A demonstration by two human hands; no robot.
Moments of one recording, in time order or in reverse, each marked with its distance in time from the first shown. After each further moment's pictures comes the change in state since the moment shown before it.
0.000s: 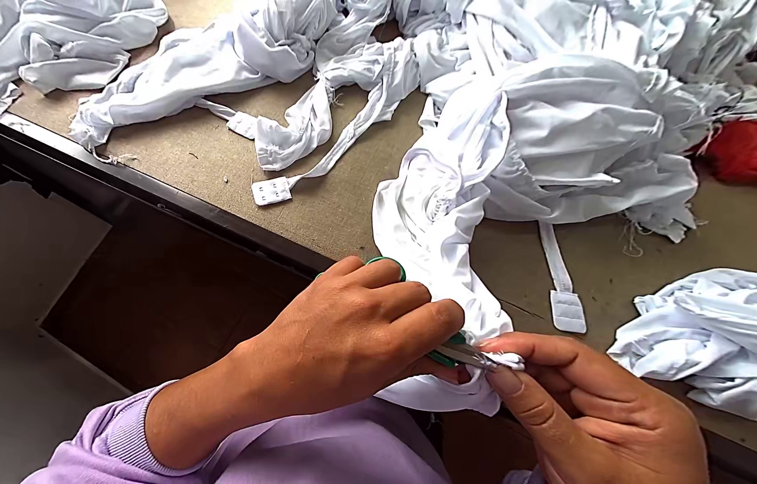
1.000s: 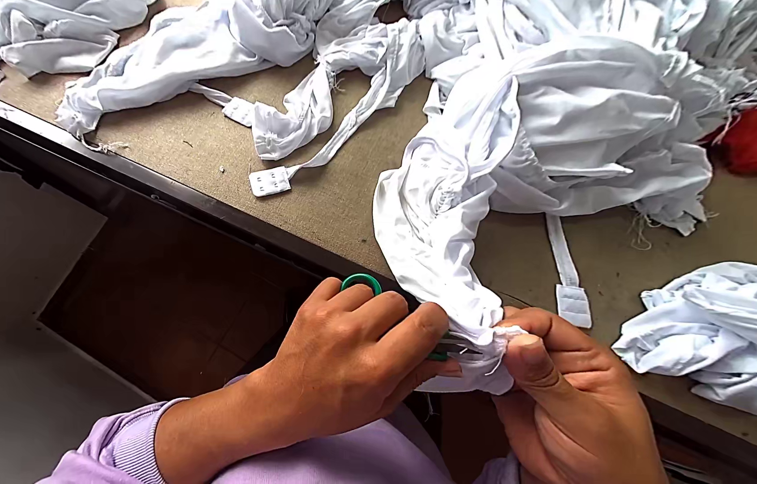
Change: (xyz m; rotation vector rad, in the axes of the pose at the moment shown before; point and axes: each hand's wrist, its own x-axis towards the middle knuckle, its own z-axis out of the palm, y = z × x) left_hand -0.021 0.016 0.027 0.103 0.163 -0.165; right_hand 0.008 0.015 0.015 0.415 0.111 0.148
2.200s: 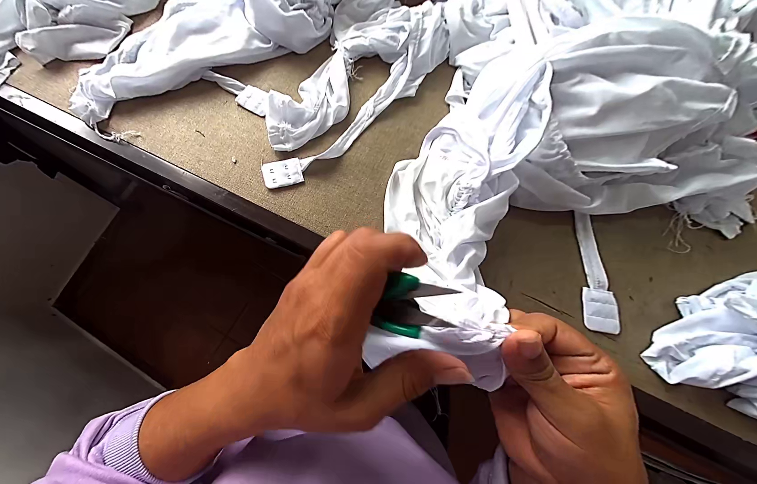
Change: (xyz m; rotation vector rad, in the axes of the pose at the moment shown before) left_hand 0.003 -0.014 -0.028 -0.354 0.060 -0.146; right_hand -0.001 0.017 0.007 0.014 0.066 -0.025
